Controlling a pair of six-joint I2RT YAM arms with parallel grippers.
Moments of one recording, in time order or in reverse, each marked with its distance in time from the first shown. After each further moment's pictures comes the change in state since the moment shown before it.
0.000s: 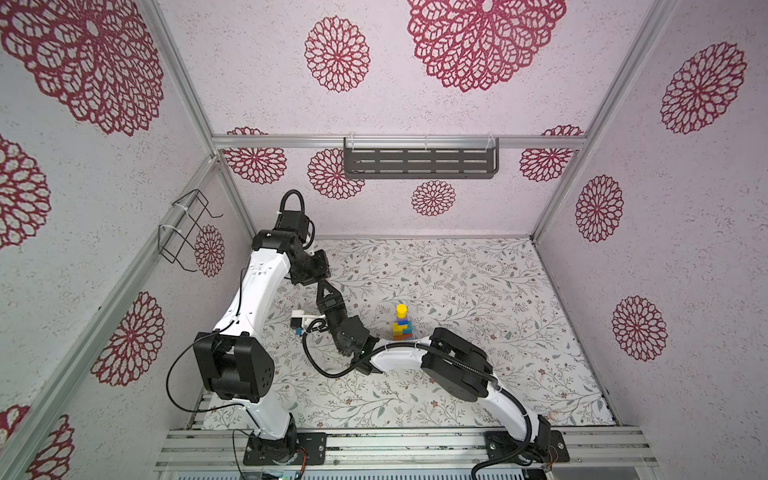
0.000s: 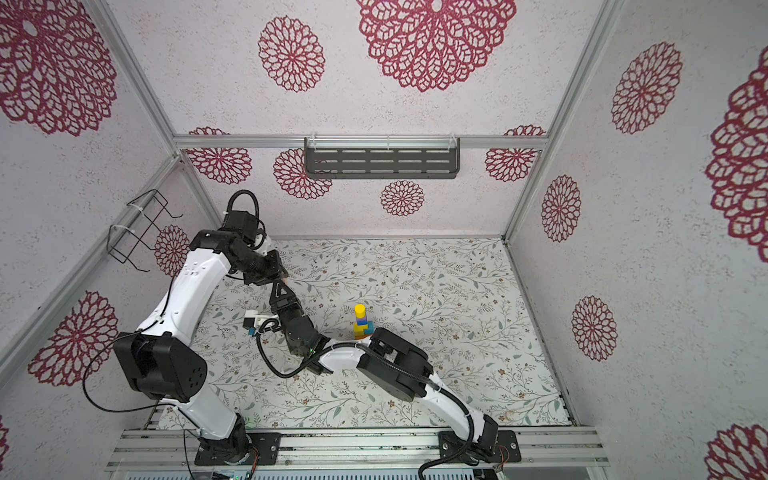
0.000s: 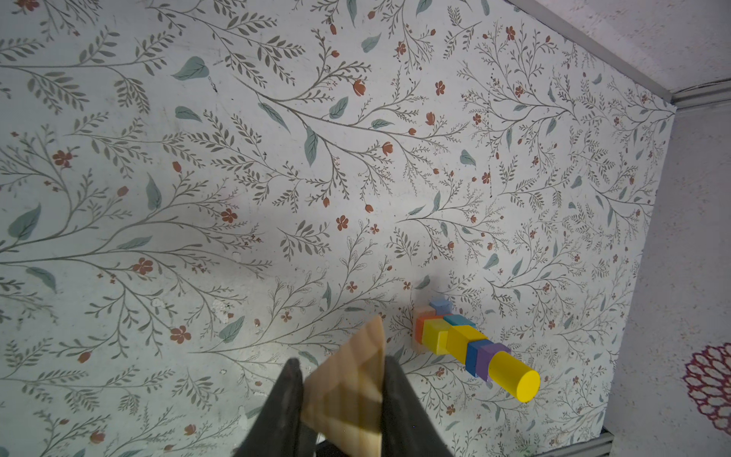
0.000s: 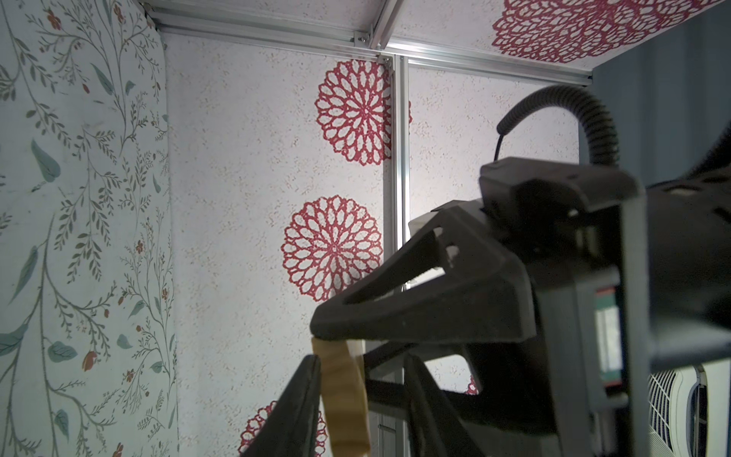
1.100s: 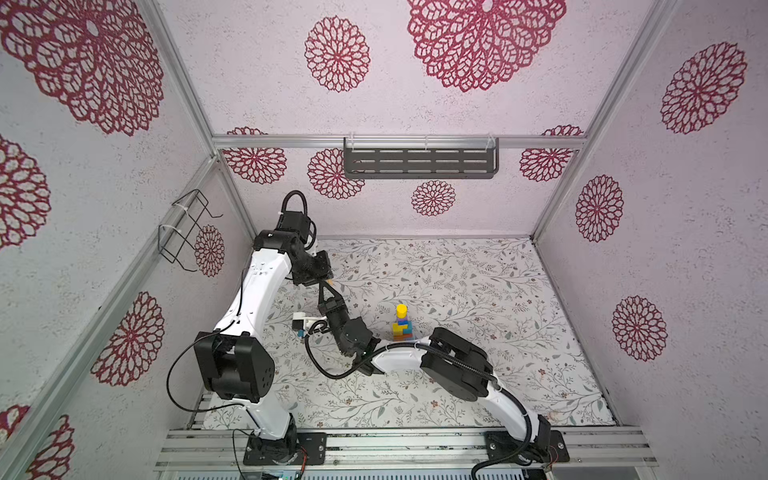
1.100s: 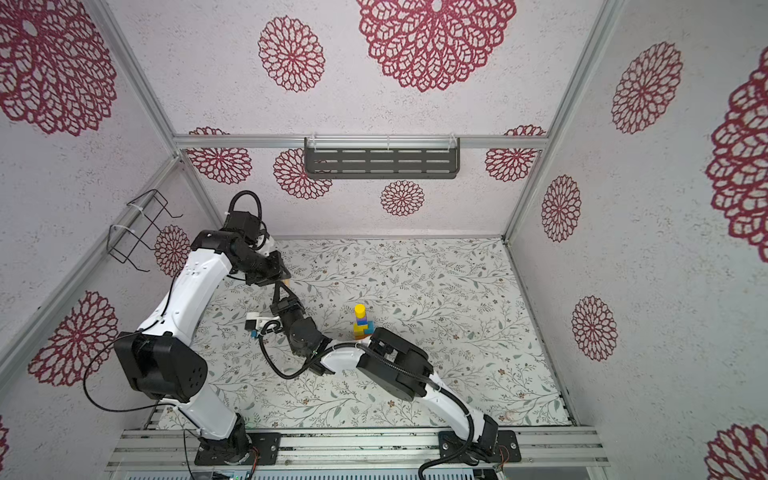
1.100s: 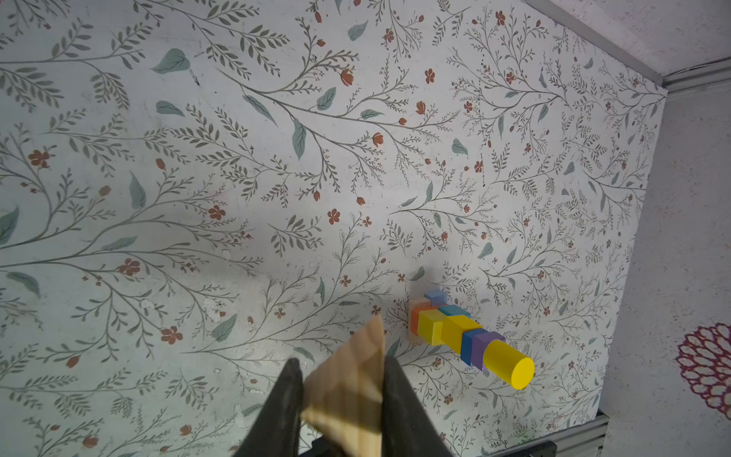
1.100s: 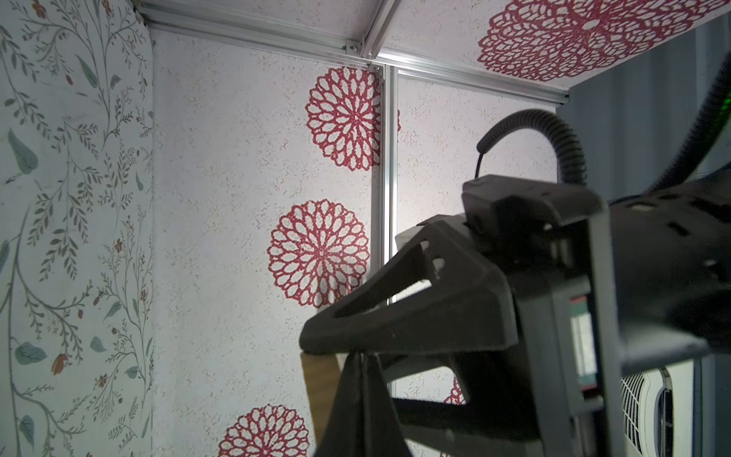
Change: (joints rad) left arm -0.006 0.000 -0.003 -0.003 0.014 0.018; right arm -0.006 0.000 -0.029 0.069 -0.028 -0.069
